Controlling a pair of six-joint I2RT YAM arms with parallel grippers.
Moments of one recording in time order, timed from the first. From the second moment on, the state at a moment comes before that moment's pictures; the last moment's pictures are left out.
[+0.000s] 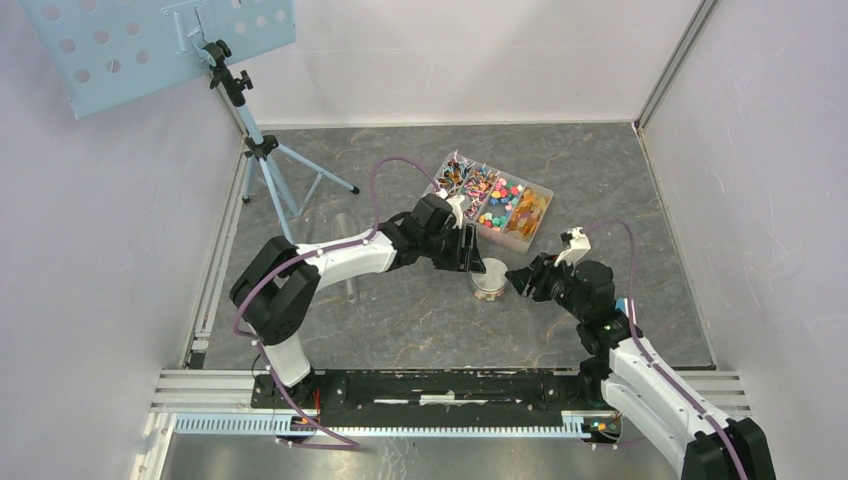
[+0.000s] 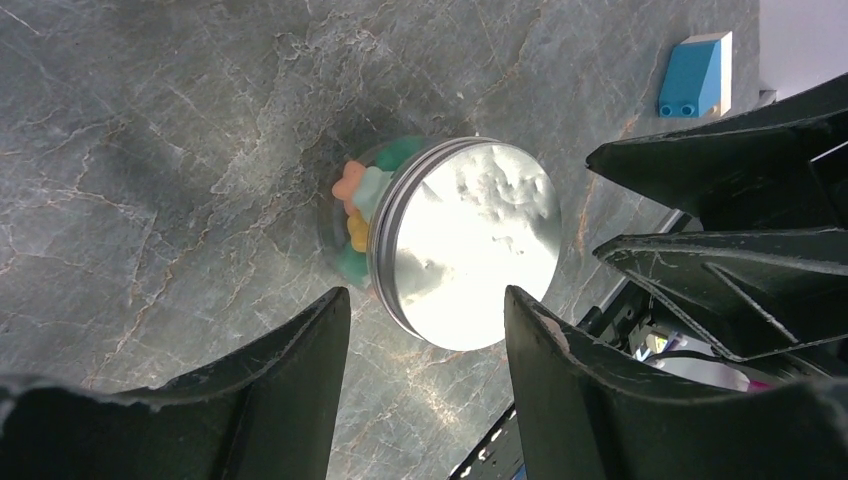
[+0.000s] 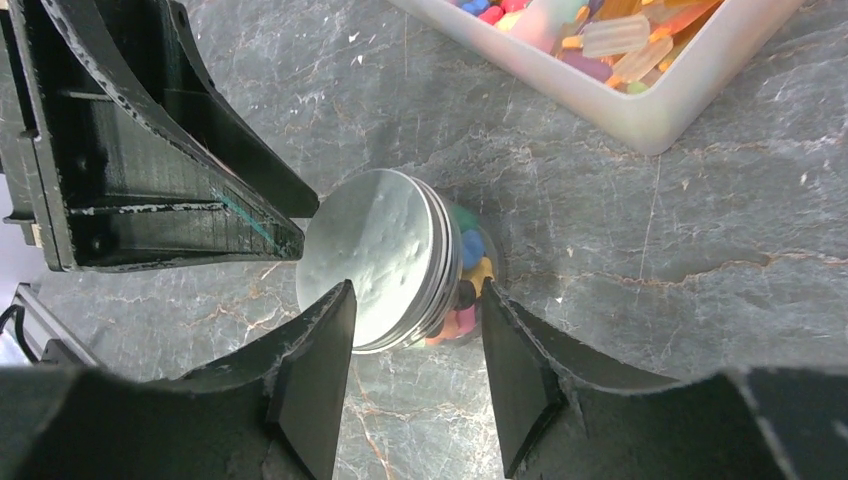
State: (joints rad) left arm -0.81 1.75 1.10 -0.09 0.32 -0.62; right arm 0.35 0.69 0.19 0.15 -0.22 0.53
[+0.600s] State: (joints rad) left arm -0.82 1.78 1.09 -0.13 0.33 -0.61; right arm 0.35 0.74 0.10 0.26 -0.30 0.52
